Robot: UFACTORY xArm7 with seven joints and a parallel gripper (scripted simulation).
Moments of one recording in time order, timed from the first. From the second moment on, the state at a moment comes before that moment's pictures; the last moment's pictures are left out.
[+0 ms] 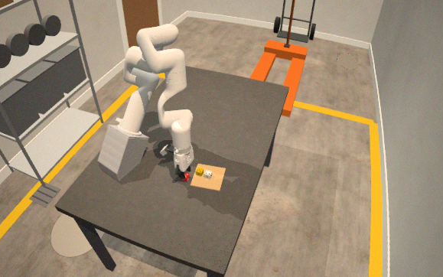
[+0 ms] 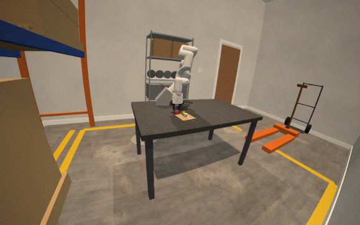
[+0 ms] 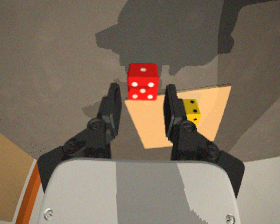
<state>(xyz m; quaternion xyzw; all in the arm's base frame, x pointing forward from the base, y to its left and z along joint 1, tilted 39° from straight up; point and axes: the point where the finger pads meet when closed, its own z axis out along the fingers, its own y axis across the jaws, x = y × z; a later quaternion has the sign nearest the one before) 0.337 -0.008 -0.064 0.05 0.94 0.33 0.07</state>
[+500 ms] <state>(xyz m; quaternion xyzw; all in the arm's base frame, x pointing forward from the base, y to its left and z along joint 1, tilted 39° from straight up) 0.340 0.001 -0.075 0.05 0.94 0.33 0.07</state>
